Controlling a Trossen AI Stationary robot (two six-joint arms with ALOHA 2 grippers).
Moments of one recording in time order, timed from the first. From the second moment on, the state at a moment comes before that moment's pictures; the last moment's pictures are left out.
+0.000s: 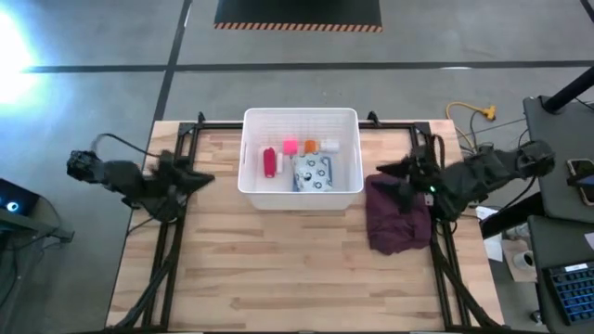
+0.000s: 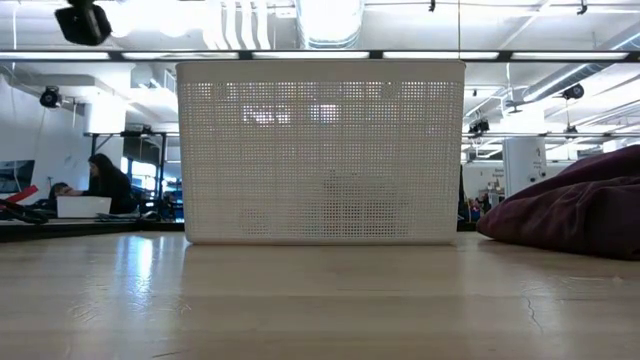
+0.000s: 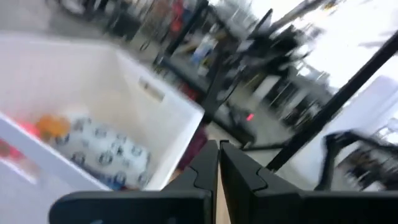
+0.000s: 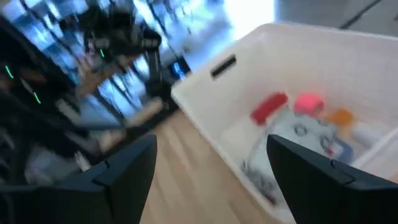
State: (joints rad) left arm -0.42 0.38 0.64 -0.34 -0.59 -0.64; right arm 0.39 0.92 1.19 -0.68 0.63 0.79
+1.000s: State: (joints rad) left arm -0.42 0.04 0.64 -0.59 -0.63 -0.49; right arm 0.02 0.15 0.20 0.11 0.12 0.38
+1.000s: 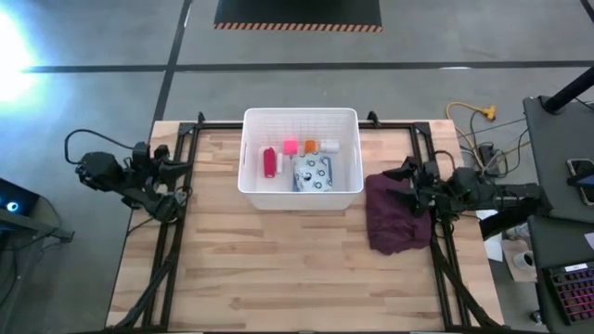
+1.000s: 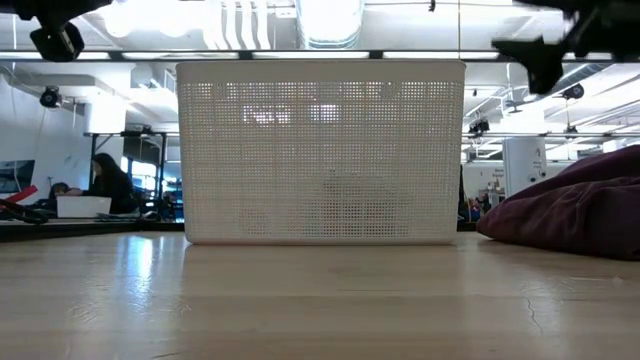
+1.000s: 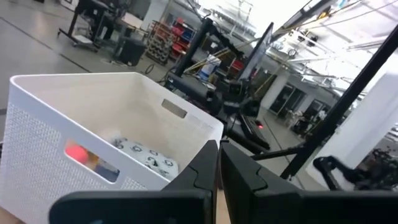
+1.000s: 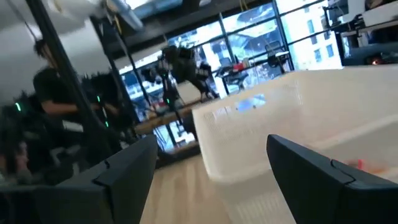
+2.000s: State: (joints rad) left arm -0.41 0.01 0.13 0.23 -0.42 -0.04; right arm 0.00 0.00 0.01 0.22 0.19 0.32
